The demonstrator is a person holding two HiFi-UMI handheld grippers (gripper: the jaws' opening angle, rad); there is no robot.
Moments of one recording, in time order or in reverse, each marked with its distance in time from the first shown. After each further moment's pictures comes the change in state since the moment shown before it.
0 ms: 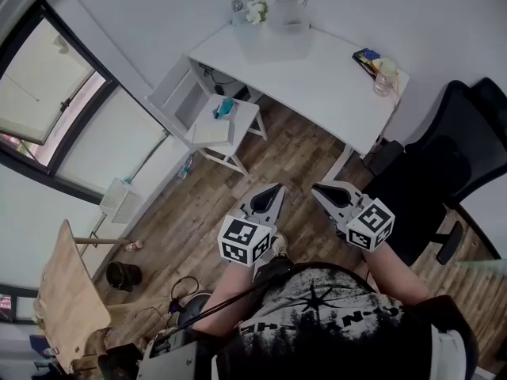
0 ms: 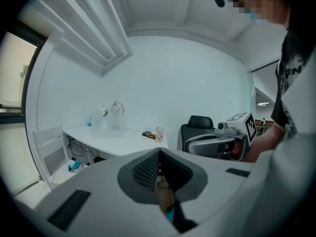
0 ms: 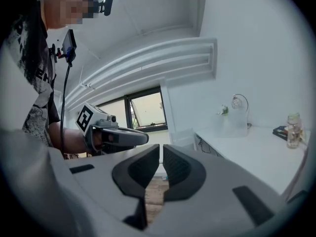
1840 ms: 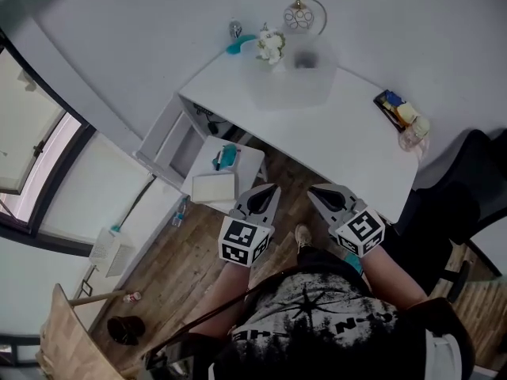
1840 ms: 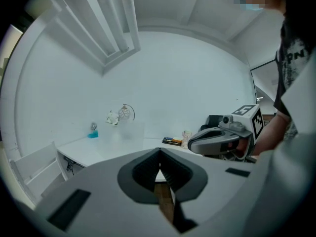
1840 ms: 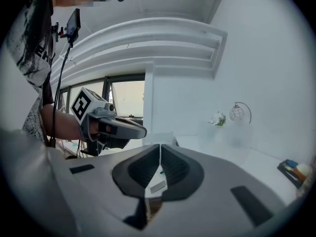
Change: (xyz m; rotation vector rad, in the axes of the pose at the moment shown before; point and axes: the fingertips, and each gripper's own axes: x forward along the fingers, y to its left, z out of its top) left arm 0.139 0.277 0.067 0.083 -0.021 -0.057; right arm 0.251 -0.172 0.048 -0.184 0.060 -0.173
